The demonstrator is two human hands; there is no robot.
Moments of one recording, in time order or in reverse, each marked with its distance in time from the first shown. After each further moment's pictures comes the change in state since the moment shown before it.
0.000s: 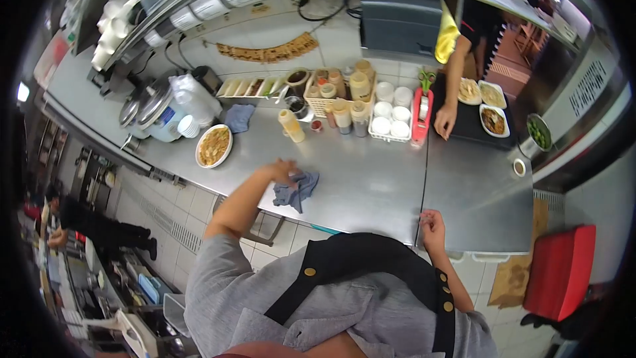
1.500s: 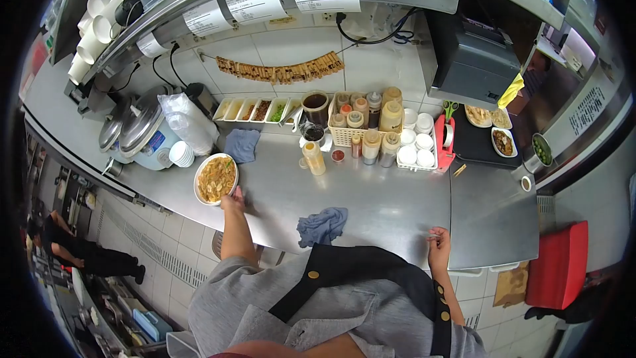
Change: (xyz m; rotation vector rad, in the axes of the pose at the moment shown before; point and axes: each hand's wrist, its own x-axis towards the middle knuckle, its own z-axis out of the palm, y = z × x) left_hand -0.018 -0.294 0.140 2.495 -1.610 0.765; right_hand 0.021 -0.023 0.133 -0.116 0.258 0.031
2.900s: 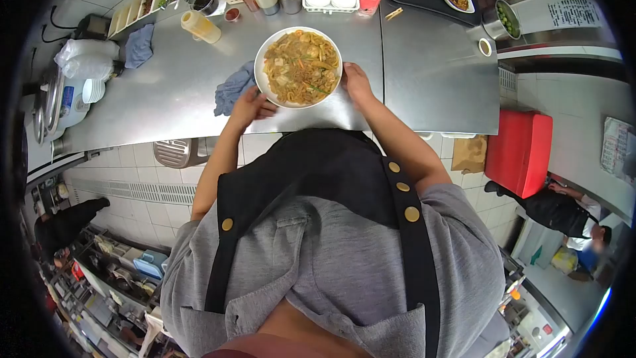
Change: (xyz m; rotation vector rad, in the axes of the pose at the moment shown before) left_hand -0.345 -0.193 -0.074 1.457 -1.118 -0.480; right_hand 0.075 0.016 0.021 0.095 -0.326 0.624
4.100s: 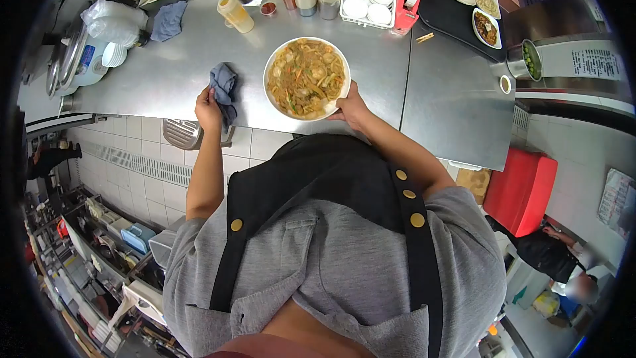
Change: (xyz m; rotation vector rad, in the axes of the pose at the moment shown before) left_hand -0.045 -0.036 -0.115 0.463 1.231 0.377; right_hand -0.032 -0.015 0.065 0.038 -0.319 0.101
